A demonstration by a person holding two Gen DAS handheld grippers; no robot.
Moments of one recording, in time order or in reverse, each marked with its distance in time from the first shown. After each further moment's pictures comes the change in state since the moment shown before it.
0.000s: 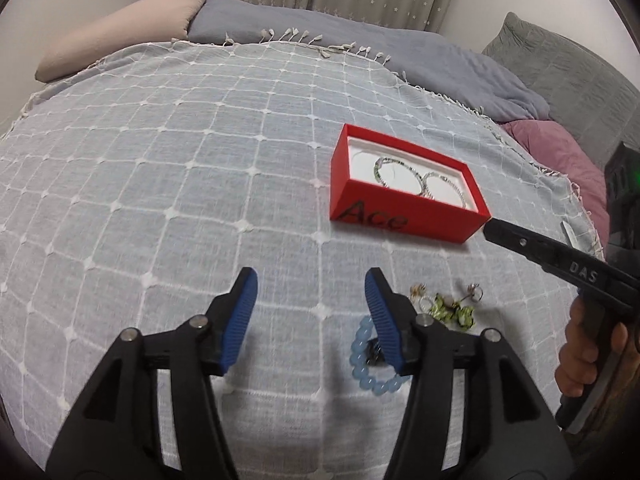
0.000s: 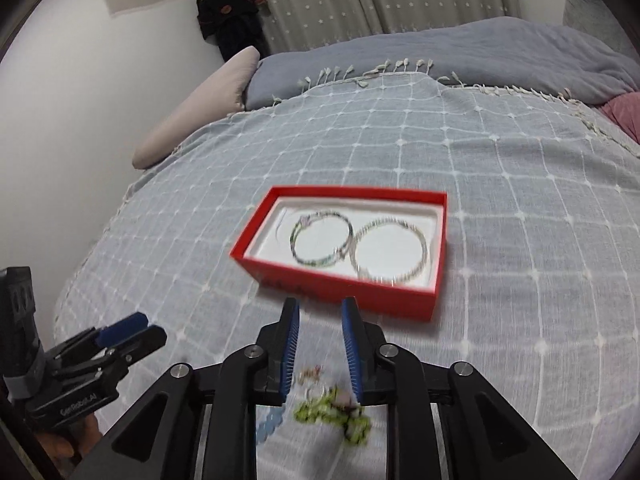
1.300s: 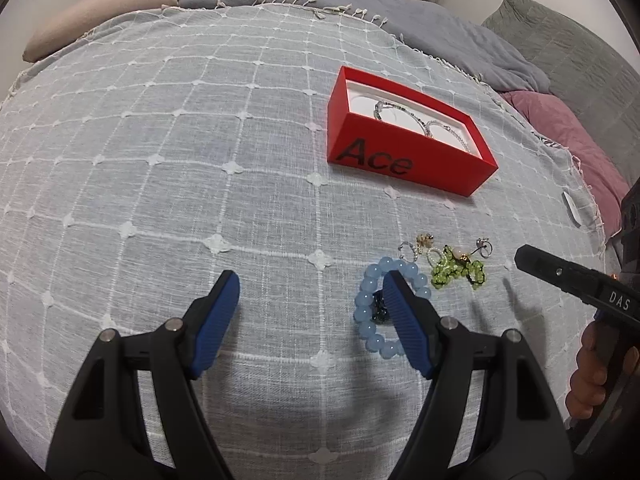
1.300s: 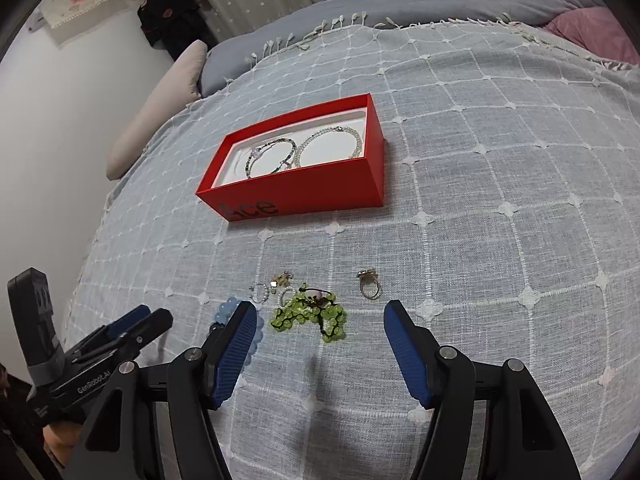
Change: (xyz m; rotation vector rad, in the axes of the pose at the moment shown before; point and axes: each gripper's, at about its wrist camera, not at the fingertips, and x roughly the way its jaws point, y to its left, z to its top) left arm 0.022 -0.002 -0.025 0.013 0.121 -0.024; right arm -0.020 -0.029 -0.057 0.200 0.090 -0.033
